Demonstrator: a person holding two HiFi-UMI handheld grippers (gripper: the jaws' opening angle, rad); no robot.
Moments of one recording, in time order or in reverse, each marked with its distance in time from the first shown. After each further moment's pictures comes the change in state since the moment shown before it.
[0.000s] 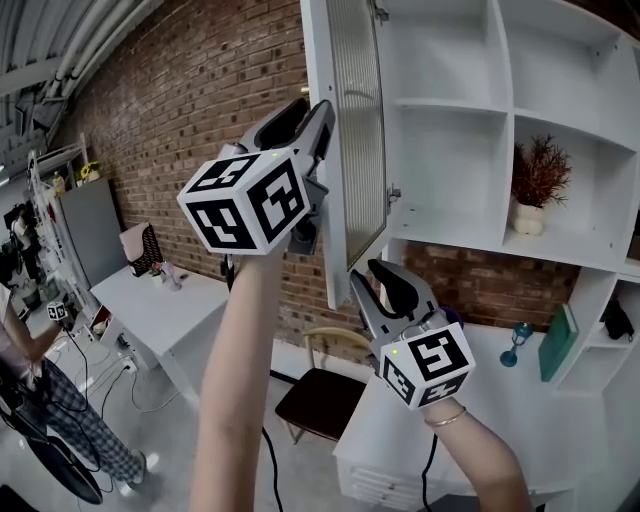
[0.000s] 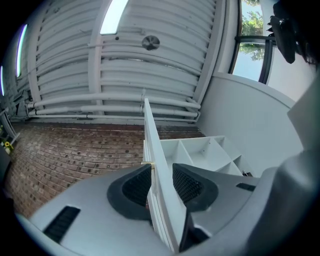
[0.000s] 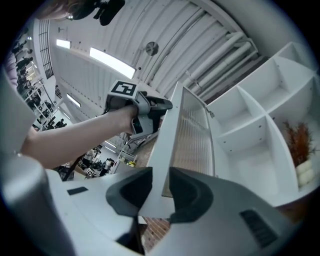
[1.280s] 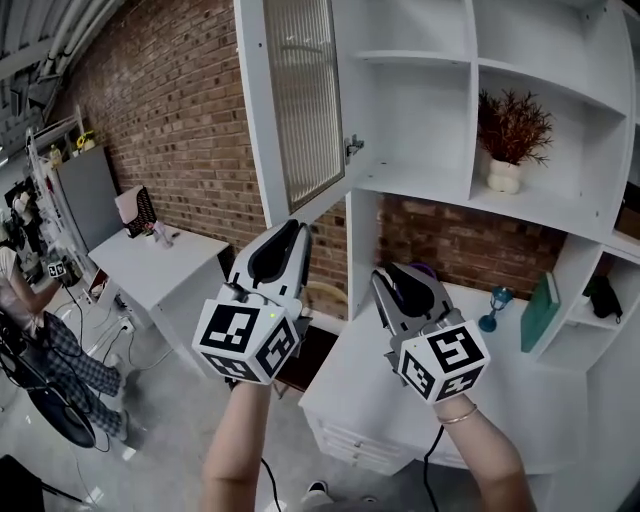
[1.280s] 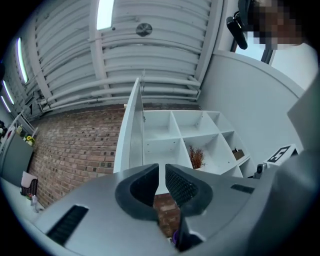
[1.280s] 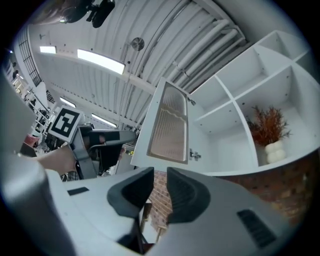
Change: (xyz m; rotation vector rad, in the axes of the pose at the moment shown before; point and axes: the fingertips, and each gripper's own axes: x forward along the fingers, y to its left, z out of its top) left arm -0.132 -0.129 -0.148 -0.017 0.224 0.134; right arm -0.133 -0.060 -0.052 0.099 0.154 -0.007
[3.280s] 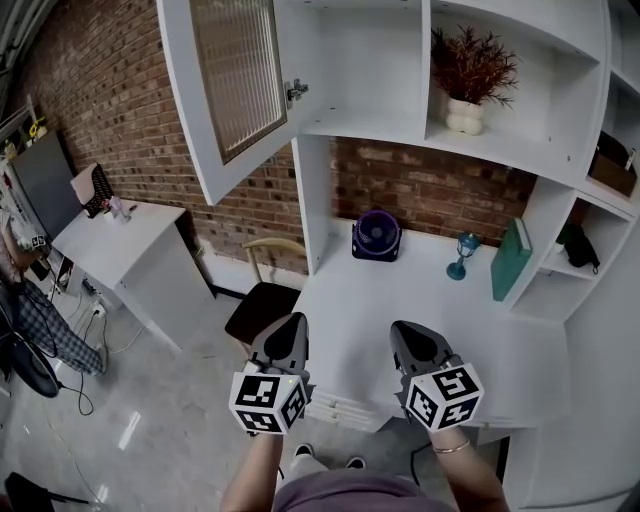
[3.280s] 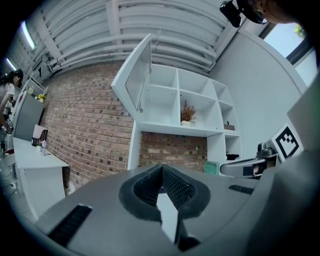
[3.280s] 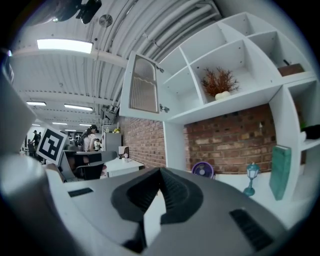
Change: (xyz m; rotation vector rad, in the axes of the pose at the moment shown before) left arm -0.101 -0.100 -0.220 -0.220 0.419 0.016; right arm -0.155 -0.026 -0.166 0.221 0.360 -0.200
